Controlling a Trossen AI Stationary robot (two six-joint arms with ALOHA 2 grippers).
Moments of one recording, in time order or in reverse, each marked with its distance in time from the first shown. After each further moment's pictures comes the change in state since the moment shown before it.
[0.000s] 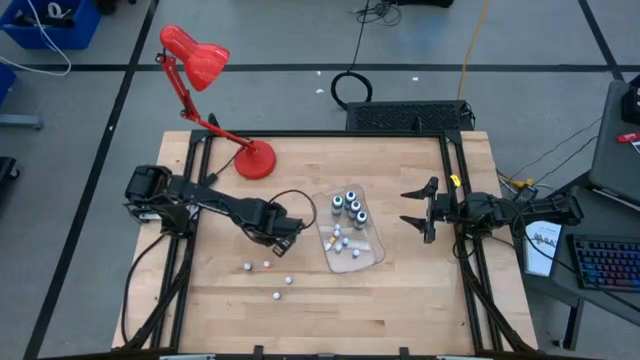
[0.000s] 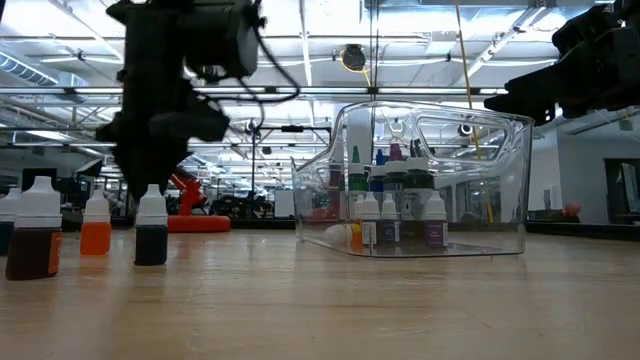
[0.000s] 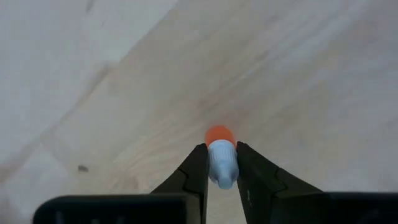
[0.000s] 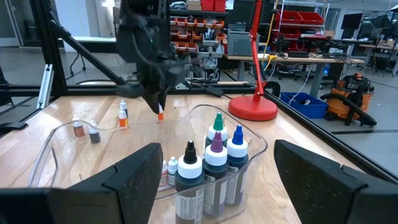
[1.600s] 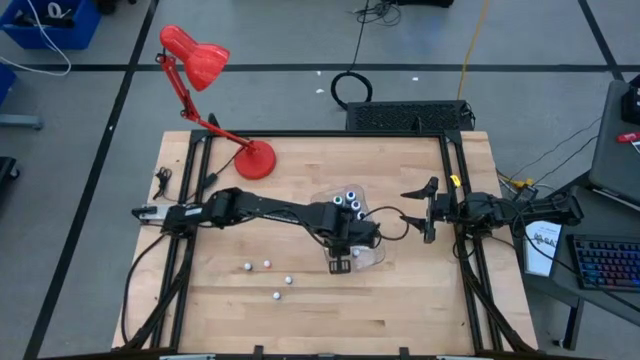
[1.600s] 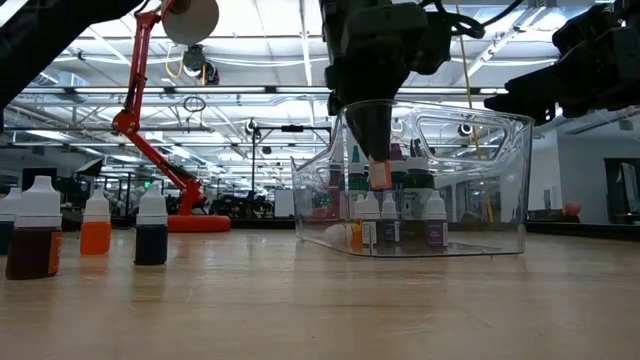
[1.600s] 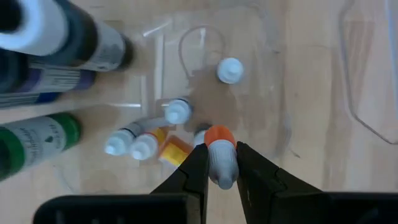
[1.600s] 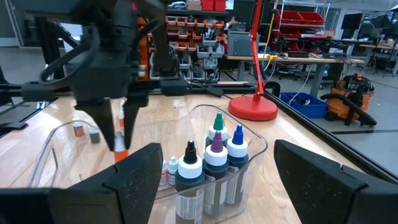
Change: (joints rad) left arm -0.008 0.679 1.198 -0.255 0.064 0.834; right arm 0.000 0.000 0.000 0.000 0.000 0.000
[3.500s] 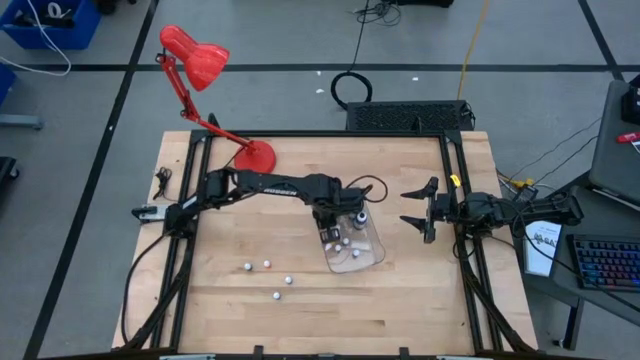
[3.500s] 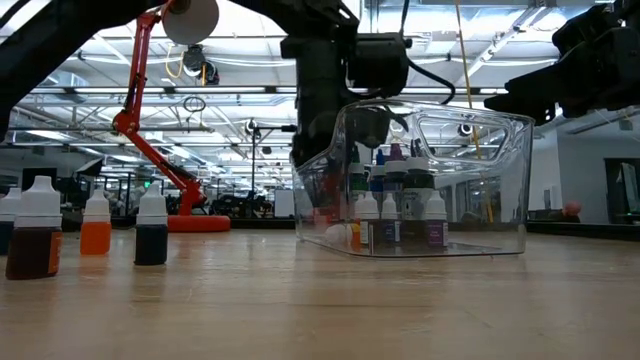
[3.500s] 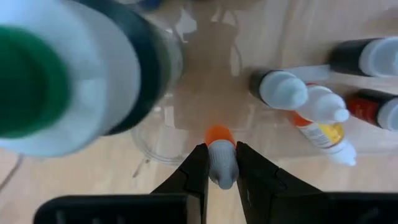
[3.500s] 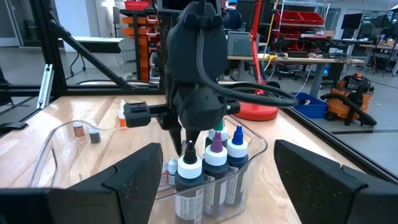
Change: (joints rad) left arm 0.206 -0.095 -0.343 0.107 0.051 0.015; right arm 0.000 0.000 0.000 0.001 0.000 0.000
